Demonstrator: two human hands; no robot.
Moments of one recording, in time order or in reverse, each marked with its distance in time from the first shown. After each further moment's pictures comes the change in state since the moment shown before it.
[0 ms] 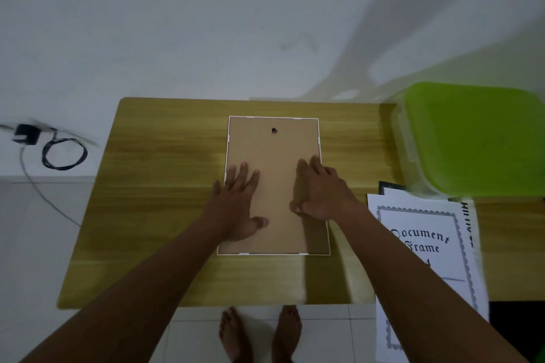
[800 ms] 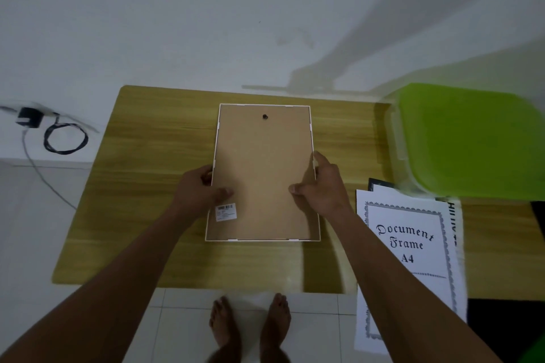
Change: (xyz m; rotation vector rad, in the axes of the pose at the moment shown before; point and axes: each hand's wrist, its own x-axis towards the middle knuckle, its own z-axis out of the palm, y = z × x) left_hand -0.019 -0.031 -0.025 -1.207 0.269 -0.319; right_hand 0.002 0.002 -0.001 0.784 0.164 0.200
